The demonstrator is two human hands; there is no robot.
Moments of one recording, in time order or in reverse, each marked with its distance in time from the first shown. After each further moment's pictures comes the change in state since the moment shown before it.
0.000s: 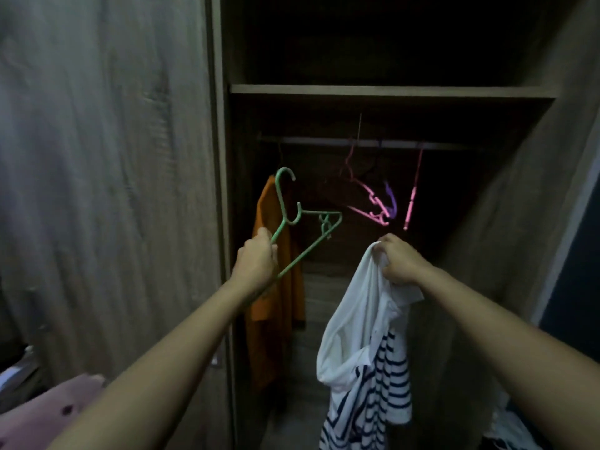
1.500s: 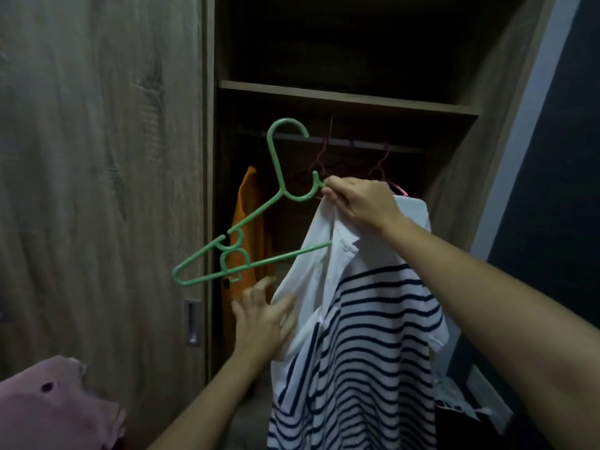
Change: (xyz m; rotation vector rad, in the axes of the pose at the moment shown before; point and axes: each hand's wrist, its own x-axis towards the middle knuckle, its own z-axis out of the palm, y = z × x) left_hand -0.158 -0.014 0.050 0.273 0.257 0.438; right_hand -0.056 -0.066 -0.077 -0.197 0.748 -0.584
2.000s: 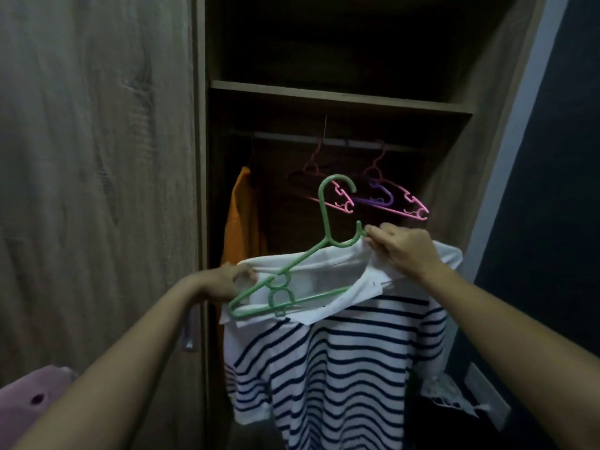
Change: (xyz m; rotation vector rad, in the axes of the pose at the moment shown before) left_hand 0.090 -0.088 -0.049 -0.410 -1.011 -0.279; right_hand -0.101 0.042 0.016 -0.231 0.076 -0.022
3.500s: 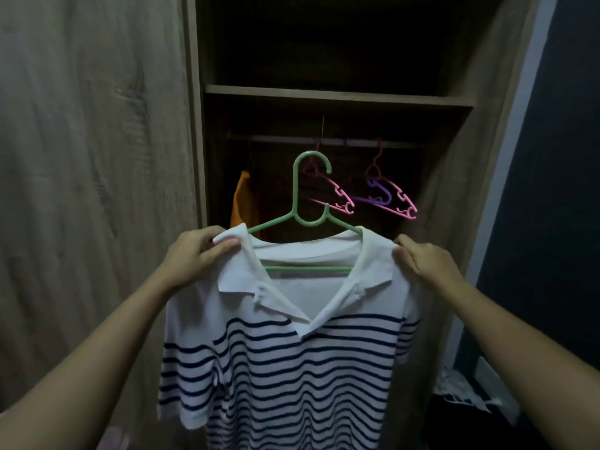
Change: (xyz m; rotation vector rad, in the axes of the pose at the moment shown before) left_hand -0.028 -0.011 -0.040 -0.084 0.674 0.423; right_hand -0.032 0.007 -0.013 0.278 -0.610 0.552
